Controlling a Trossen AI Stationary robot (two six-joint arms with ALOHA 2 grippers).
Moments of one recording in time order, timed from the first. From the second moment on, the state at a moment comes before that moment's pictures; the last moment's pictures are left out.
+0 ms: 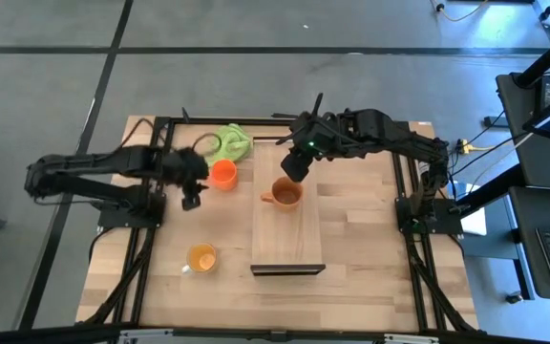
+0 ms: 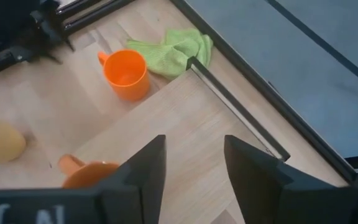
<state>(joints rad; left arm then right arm) 0.14 0.90 0.82 -0.94 -0.12 -0.08 -0.02 1.89 2.35 -1.41 0.39 0.50</state>
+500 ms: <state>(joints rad) 0.66 1.10 0.82 -0.84 0.19 0.13 0.03 1.89 2.35 -1.48 0.41 0.63</state>
